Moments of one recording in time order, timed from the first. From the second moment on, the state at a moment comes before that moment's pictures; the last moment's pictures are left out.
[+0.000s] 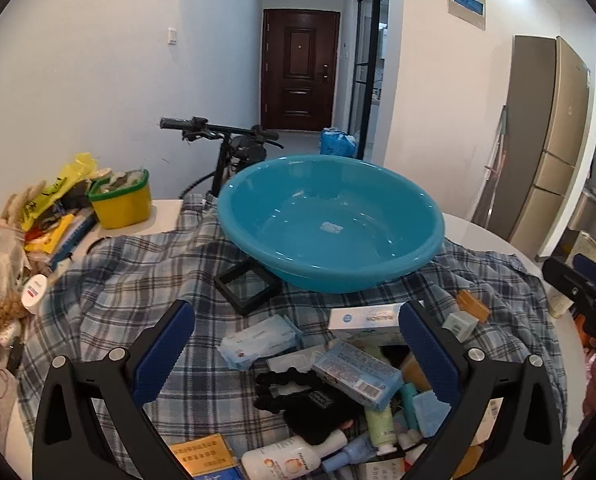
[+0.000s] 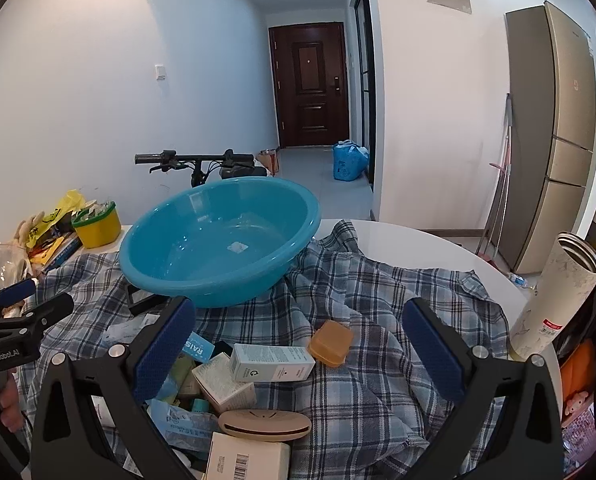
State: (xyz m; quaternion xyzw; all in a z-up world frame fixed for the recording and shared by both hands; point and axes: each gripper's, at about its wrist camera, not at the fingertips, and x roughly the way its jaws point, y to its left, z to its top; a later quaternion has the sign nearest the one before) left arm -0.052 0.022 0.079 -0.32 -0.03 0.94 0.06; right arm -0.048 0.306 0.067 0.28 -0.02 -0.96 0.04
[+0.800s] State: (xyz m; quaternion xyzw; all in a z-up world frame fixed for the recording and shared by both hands) left arm -0.110 0.054 0.011 -0.41 -0.10 0.87 0.24; right arm -0.051 0.303 0.027 0.31 -0.01 -0.95 0.06
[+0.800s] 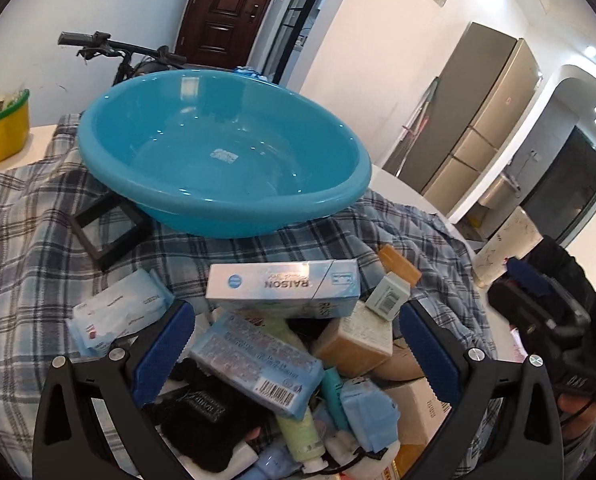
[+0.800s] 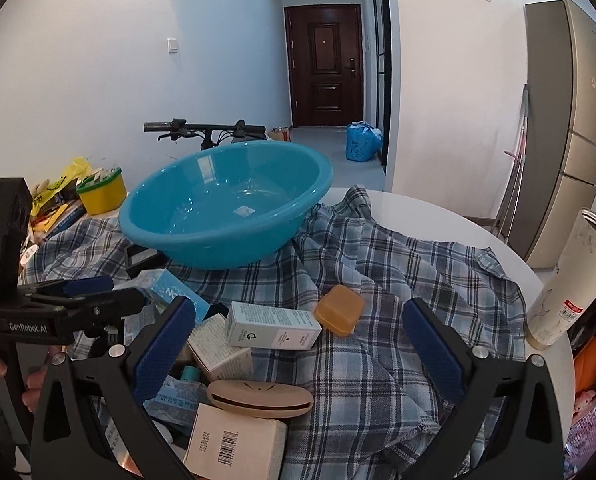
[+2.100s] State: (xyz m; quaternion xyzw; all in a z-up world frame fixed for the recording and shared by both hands) left arm -0.096 0.029 0.042 -0.33 -0.01 0.94 0.11; right arm -0.061 0.308 0.000 0.36 -0.02 -0.93 0.06
